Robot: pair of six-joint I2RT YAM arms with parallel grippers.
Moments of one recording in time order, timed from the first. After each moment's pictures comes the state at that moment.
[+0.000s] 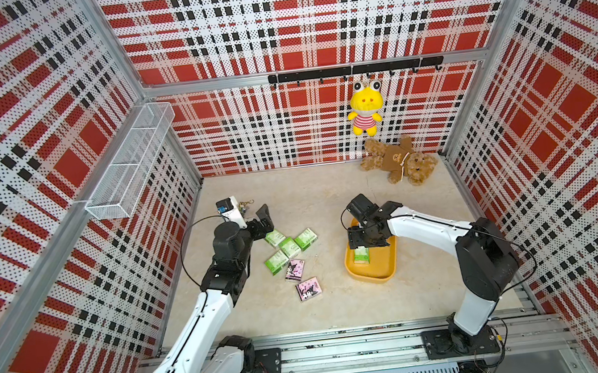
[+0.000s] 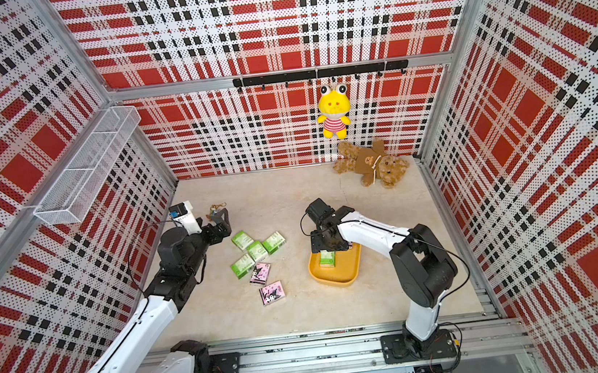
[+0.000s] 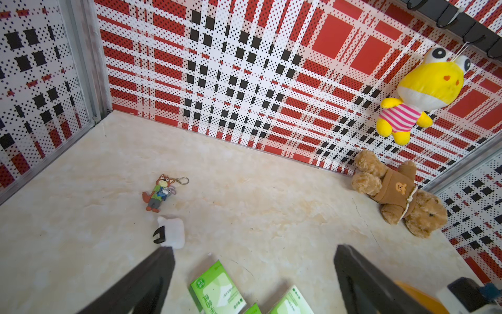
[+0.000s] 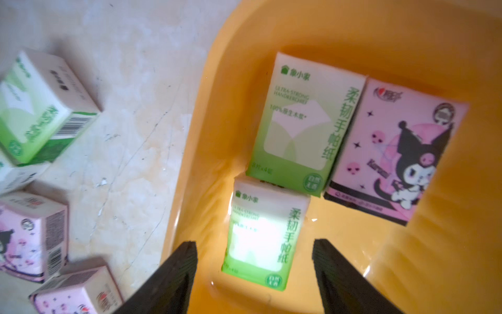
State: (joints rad) left arm -0.20 0.95 0.64 0.11 -0.10 -0.37; right arm 0.64 1.72 1.24 -0.74 0.04 0.61
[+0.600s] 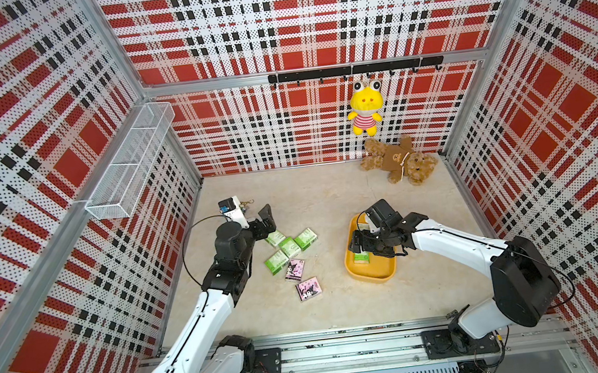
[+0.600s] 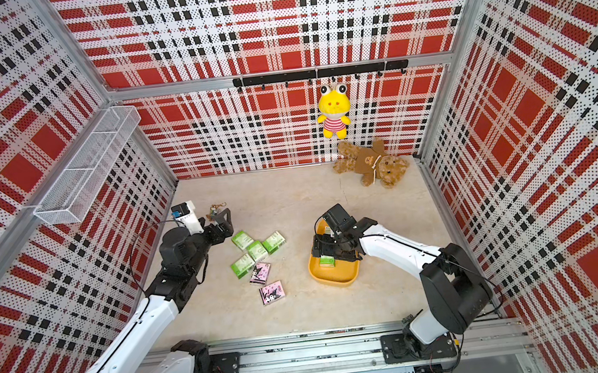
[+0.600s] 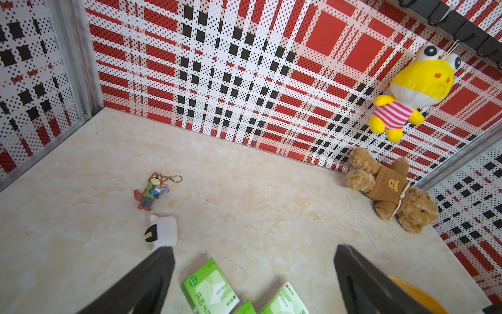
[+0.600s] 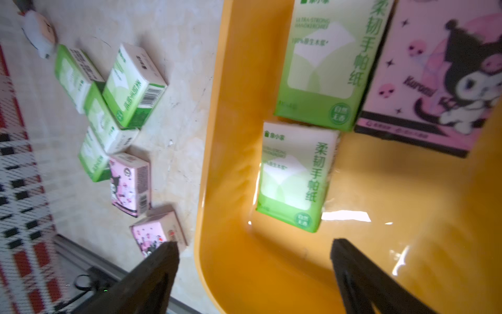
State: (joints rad) left arm -0.23 0.96 0.64 0.11 -0.11 -0.38; right arm 0.59 1.51 0.98 -0.52 -0.23 0.75
